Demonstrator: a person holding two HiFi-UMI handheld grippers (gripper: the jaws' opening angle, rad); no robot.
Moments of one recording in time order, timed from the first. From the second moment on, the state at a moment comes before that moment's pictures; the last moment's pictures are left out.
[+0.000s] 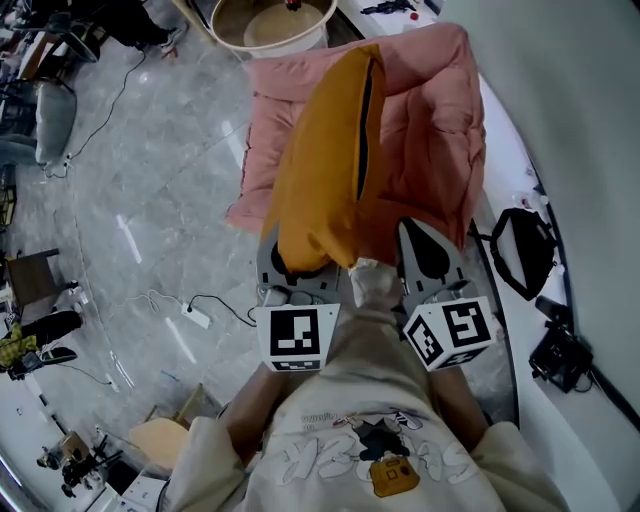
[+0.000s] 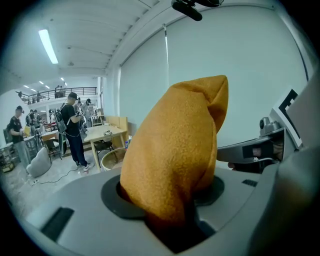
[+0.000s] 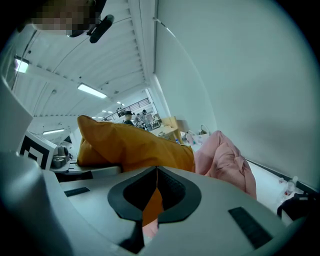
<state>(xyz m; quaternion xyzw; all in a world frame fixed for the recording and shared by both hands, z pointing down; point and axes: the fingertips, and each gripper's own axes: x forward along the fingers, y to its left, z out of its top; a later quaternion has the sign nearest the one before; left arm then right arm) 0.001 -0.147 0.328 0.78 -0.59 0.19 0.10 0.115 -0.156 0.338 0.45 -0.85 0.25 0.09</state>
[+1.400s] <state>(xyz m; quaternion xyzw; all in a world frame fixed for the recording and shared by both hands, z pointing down) -0.010 -0.130 0.266 0.79 -0.59 0.15 0.05 0.091 -0.125 0.303 0.47 -0.85 0.23 0.06</state>
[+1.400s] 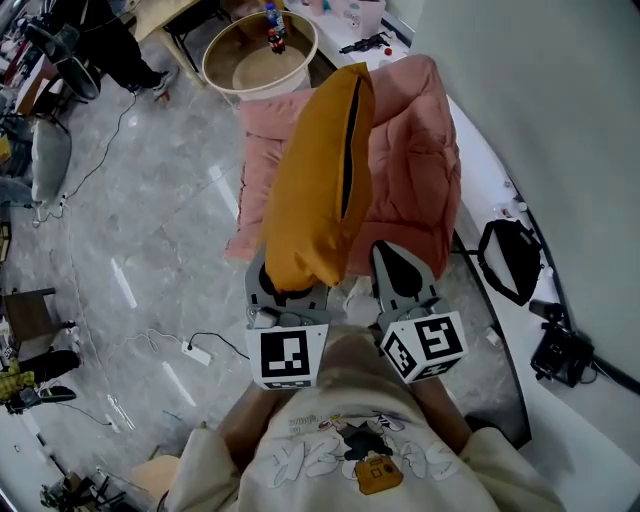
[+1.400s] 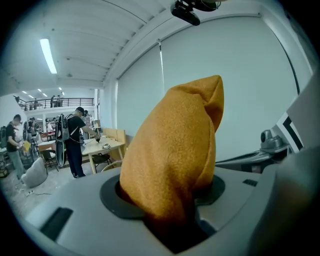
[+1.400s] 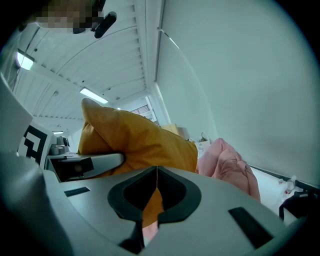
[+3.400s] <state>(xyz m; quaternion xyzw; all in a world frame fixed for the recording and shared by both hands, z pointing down) -0.144 0.060 0.266 0.82 -0.56 0.10 0.08 -0.047 0.064 0.292 0.52 -0.83 0.17 0.09</state>
